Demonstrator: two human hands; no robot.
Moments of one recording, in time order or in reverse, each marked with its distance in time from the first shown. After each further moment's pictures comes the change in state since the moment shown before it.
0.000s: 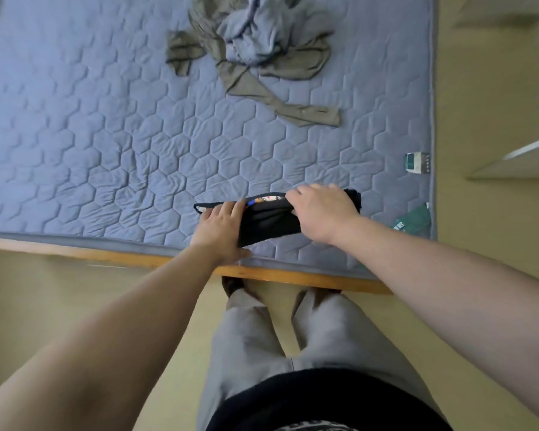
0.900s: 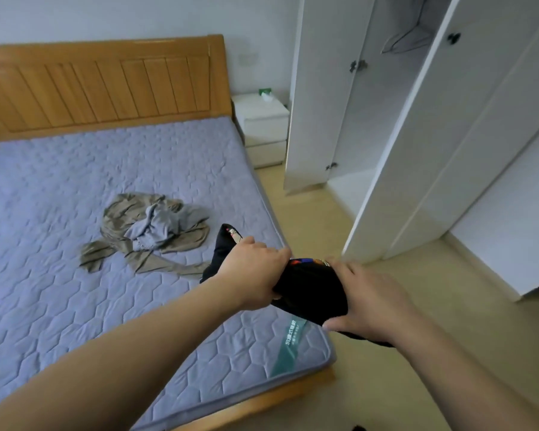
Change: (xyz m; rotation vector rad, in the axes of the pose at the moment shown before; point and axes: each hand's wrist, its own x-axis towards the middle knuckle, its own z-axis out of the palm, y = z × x) left_hand -0.126 0.288 -0.259 0.436 0.522 0.807; right_hand -0.356 0.051 -0.162 0.041 0.258 0.665
